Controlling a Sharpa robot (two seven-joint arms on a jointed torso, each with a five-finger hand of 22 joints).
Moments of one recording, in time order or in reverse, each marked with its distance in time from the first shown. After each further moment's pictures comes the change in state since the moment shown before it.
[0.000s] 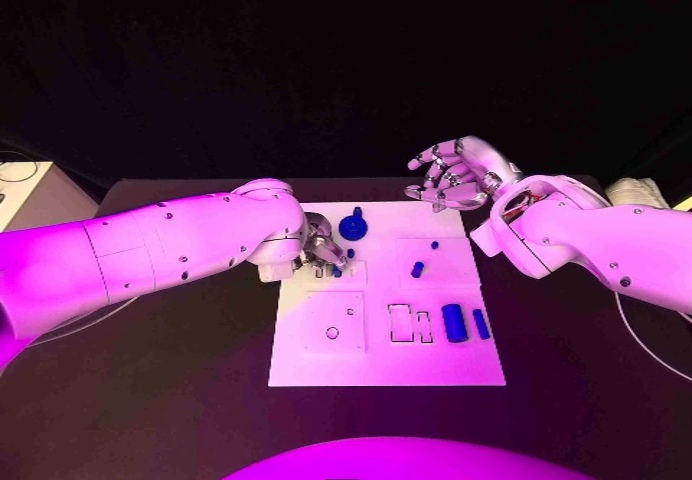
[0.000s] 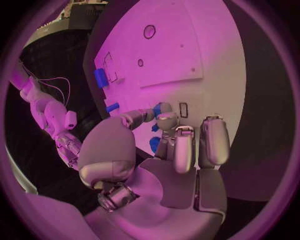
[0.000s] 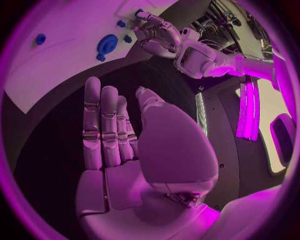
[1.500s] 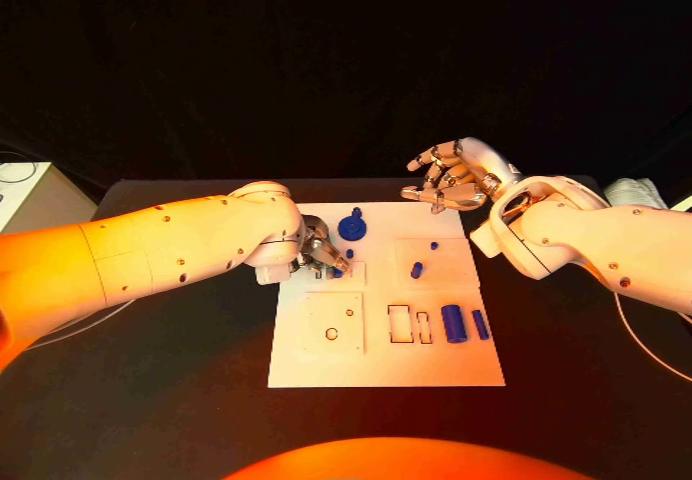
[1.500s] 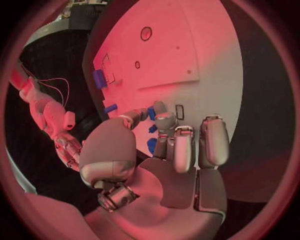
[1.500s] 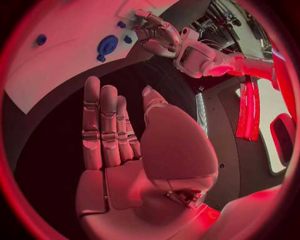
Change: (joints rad) left arm -0.004 -0.006 -0.003 -0.001 -0.002 0.004 0.000; left_hand -0.020 -0.048 -0.273 0.089 -0.049 0.050 -0.032 -0.034 -0.015 0.006 -0.007 0.000 0.006 -0.004 -0.004 0.000 0.000 0.000 0.007 -0.007 -0.004 0.001; right arm -0.001 -0.004 0.000 0.002 0.000 0.003 0.000; right_hand -0.060 0.023 -0.112 0.004 -0.095 -0.010 0.004 0.012 -0.003 -0.011 0.007 0.015 -0.023 0.015 0.007 -0.060 0.031 0.000 0.027 0.005 -0.047 -0.054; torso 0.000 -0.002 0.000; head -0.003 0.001
